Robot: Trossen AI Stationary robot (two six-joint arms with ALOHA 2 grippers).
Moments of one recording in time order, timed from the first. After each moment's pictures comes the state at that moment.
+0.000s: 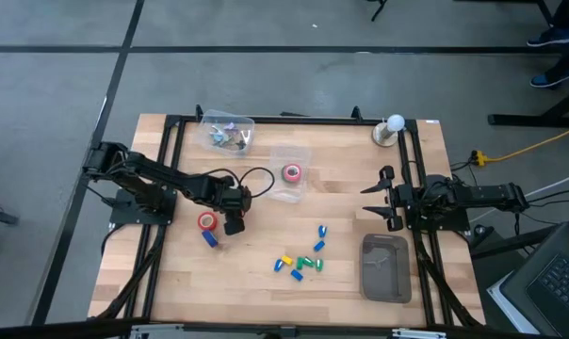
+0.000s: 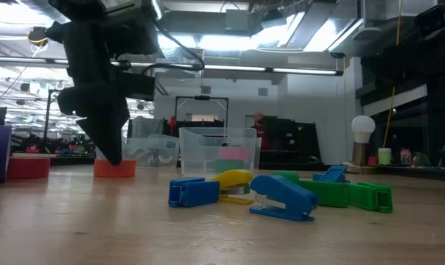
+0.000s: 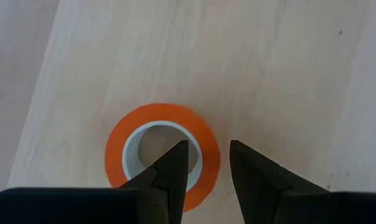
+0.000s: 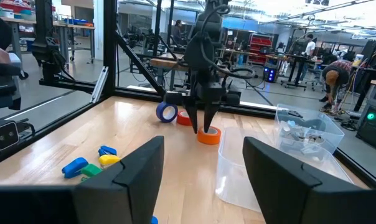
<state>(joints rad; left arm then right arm) -0.08 1.48 0.72 -0.50 -0.17 -0.38 0.09 0.01 0.01 0.02 -0.02 -0.11</state>
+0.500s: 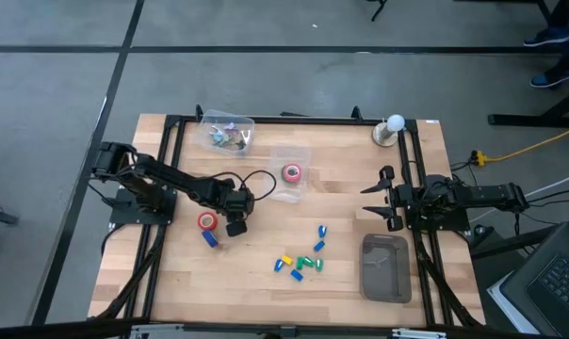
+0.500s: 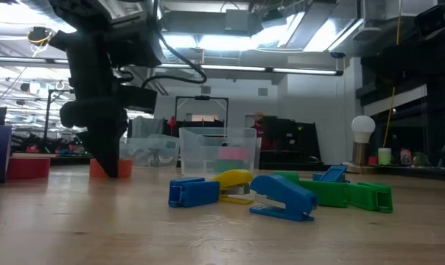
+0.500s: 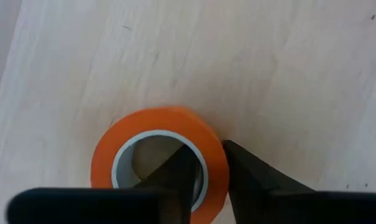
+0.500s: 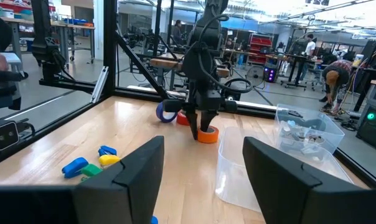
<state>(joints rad) -0.08 1.56 0.73 -0.47 -0.15 -0.43 0.09 0.01 0.01 0.02 -0.02 -0.11</state>
